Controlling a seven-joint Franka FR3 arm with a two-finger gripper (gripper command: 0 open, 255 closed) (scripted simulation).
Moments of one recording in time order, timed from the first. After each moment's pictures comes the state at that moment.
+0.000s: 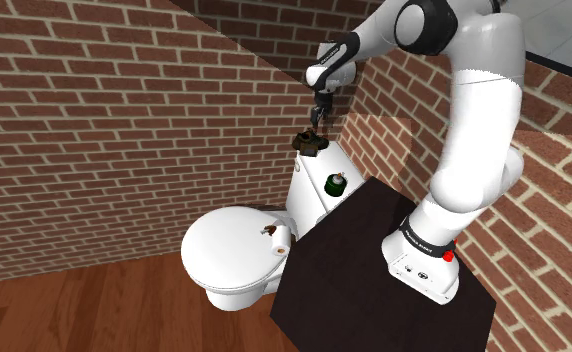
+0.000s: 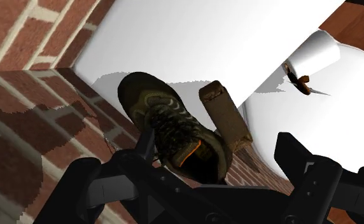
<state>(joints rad) -0.21 0.55 -0.21 -1.86 -0.03 2.36 -0.54</state>
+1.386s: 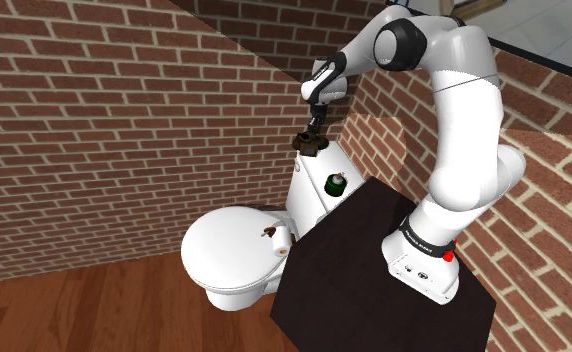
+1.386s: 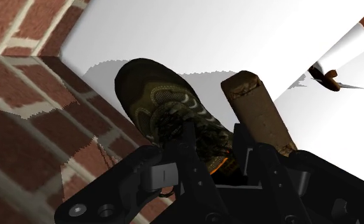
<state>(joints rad) -0.25 0.75 -0.19 -1.72 0.00 2.41 -0.58</state>
